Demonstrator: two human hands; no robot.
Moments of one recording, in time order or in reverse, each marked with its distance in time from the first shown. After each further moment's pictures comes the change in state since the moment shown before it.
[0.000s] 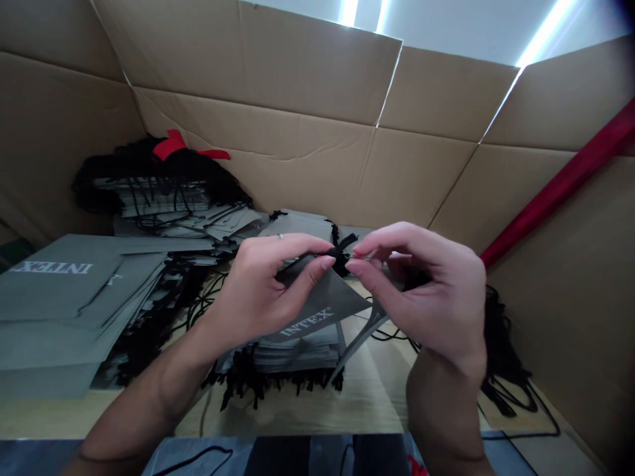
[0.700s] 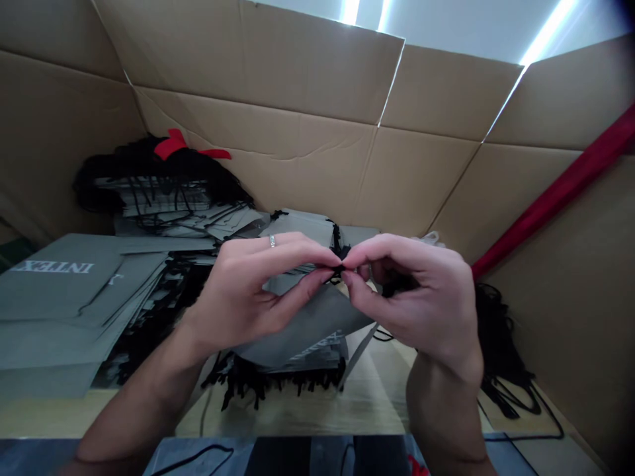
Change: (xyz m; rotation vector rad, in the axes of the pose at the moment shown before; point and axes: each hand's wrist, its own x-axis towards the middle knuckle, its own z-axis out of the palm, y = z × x) left_hand -0.004 0.001 -0.015 -0.046 -0.076 0.074; right_hand -0.002 -0.003 0.007 0.035 -0.083 -0.012
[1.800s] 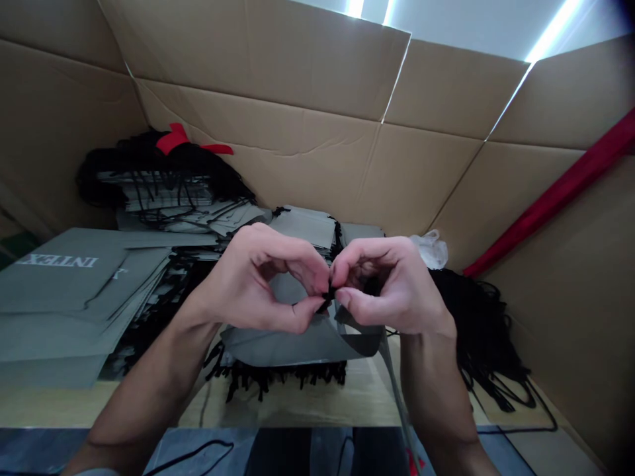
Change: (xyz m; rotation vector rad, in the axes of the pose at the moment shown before) left_hand 0.007 -0.020 -0.006 -0.433 -0.137 0.031; right_hand 0.017 0.013 0.020 0.726 -0.333 0.245
